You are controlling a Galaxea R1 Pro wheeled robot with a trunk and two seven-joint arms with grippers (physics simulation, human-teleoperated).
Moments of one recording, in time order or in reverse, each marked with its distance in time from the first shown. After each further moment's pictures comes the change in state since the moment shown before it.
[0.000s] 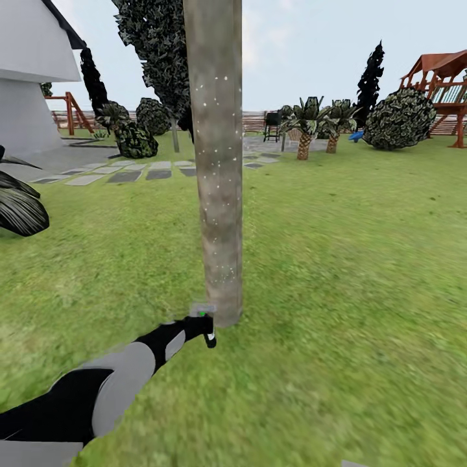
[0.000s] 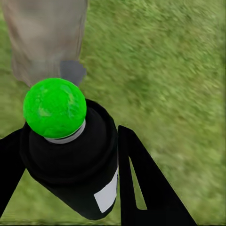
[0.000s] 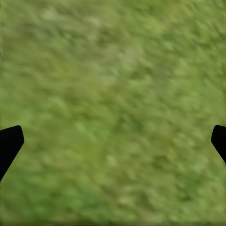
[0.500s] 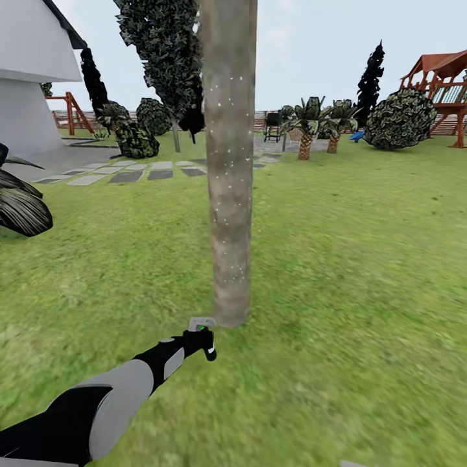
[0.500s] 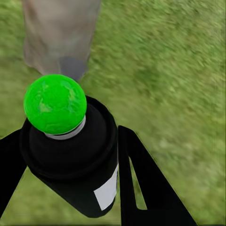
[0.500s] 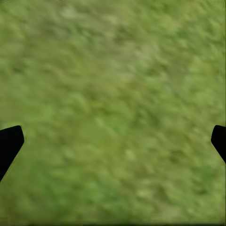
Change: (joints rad) left arm 0.080 0.001 0.005 -0.003 0.001 -0.066 -0.001; right arm 0.000 0.003 0.000 0.000 -0.001 0.000 0.001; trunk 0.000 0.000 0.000
